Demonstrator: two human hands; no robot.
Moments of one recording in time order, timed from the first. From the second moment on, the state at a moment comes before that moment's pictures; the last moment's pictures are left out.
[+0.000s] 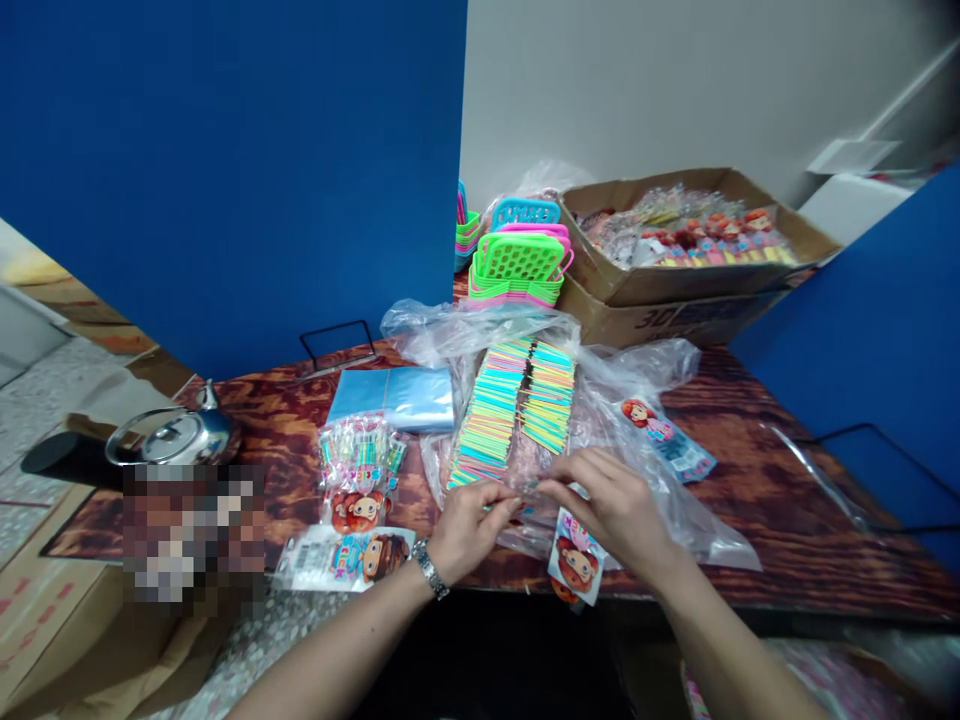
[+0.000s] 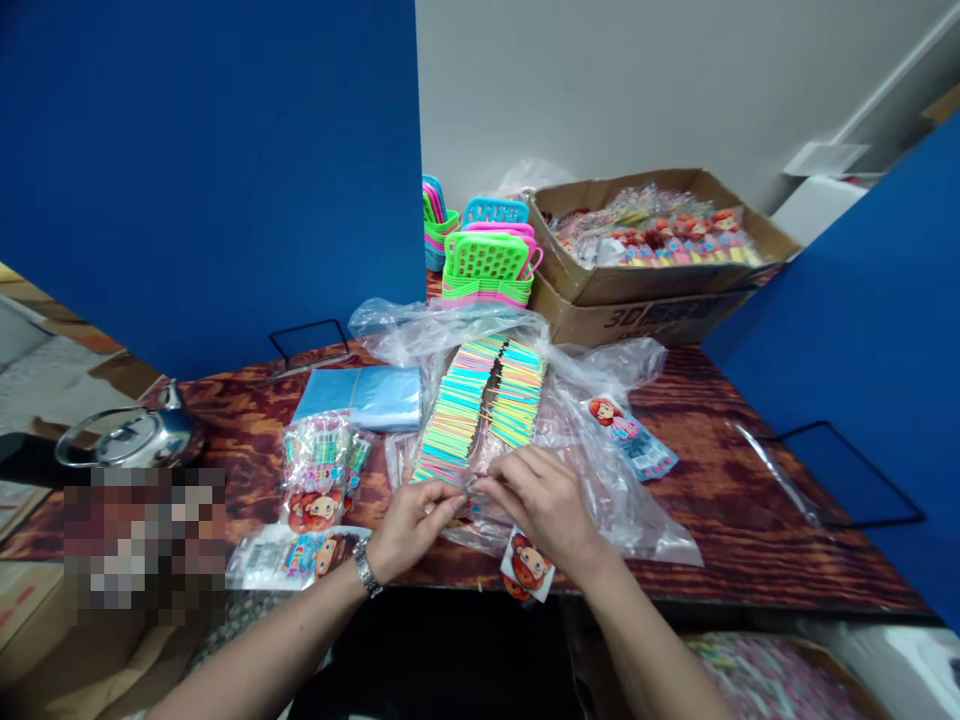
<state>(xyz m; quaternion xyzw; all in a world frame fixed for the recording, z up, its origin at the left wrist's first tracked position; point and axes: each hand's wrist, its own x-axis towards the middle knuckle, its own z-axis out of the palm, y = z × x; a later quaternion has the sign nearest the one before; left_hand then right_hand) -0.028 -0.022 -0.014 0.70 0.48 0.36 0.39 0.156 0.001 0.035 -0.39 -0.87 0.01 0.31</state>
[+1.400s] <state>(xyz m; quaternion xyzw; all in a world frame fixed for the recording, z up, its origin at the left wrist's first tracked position) -0.078 -0.076 -0.037 0.57 0.53 0.36 0.52 0.084 0.042 -0.060 -0.45 -0.88 -0.16 0.01</state>
